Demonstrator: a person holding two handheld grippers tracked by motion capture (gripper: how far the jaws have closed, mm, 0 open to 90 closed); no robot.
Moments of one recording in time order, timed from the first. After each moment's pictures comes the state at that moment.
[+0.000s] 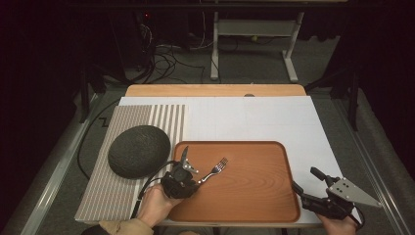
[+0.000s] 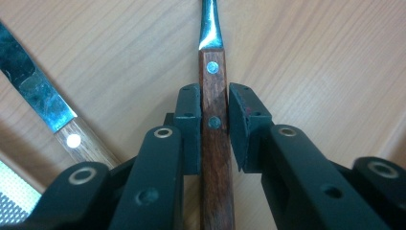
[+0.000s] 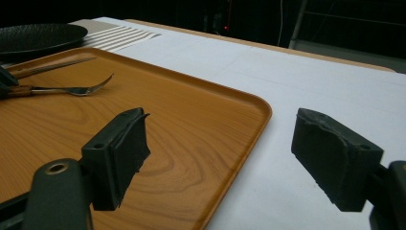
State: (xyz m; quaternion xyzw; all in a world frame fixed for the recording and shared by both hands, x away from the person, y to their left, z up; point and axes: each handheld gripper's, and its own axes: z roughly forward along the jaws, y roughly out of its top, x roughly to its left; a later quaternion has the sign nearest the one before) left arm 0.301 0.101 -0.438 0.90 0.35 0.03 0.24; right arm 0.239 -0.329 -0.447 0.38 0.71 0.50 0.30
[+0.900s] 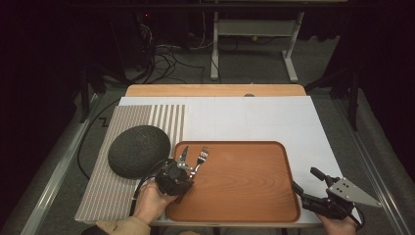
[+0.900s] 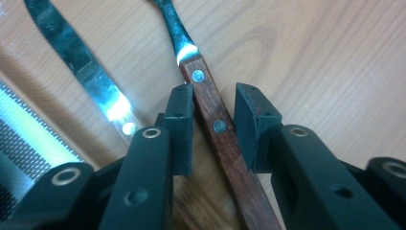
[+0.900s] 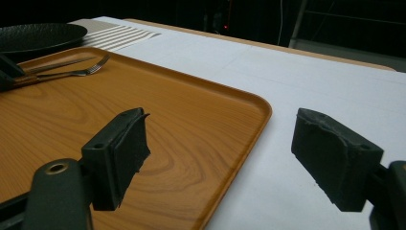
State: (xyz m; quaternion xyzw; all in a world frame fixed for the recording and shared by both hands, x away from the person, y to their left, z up) left arm 0.301 0.099 -0.444 0.91 0.34 0.05 0.23; right arm 0.239 -0.329 -0.448 0.39 0.71 0.50 0.30
